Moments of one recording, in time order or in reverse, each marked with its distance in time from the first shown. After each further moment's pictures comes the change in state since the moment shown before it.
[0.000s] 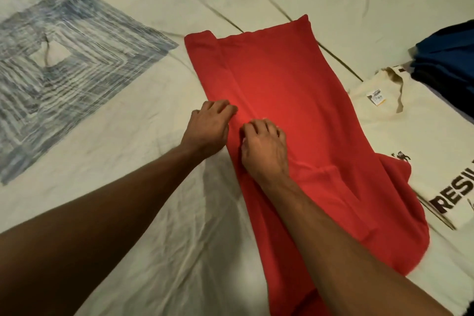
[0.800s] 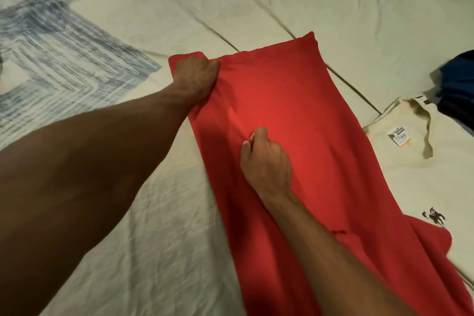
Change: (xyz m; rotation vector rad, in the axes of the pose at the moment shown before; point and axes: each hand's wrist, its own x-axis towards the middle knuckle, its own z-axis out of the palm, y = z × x) left_hand 0.213 -0.077 -0.011 0.437 -0.127 -0.066; right_hand 0.094 0.013 0.011 0.188 -0.137 0.268
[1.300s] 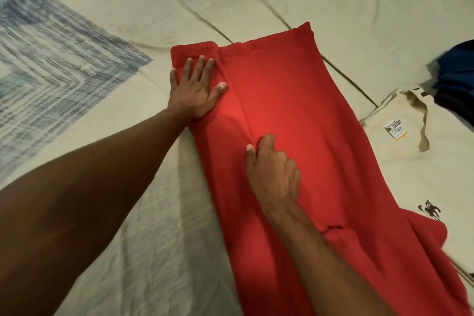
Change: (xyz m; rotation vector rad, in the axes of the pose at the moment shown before) left_hand -0.025 0.016 0.057 -0.438 -0.089 -0.150; right_hand -0.018 0.017 -0.004 -0.200 -0.061 0.117
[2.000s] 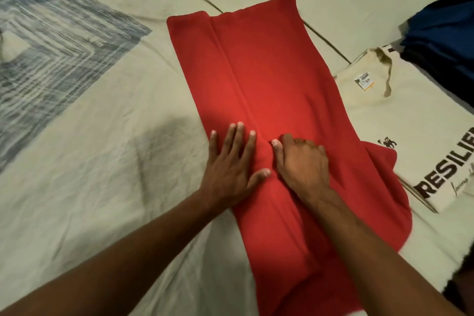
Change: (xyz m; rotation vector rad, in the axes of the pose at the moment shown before) left_hand -0.267 0.100 0.056 0.105 0.007 0.316; right_hand -0.085 0.094 -0.016 -0.237 0.014 -0.160
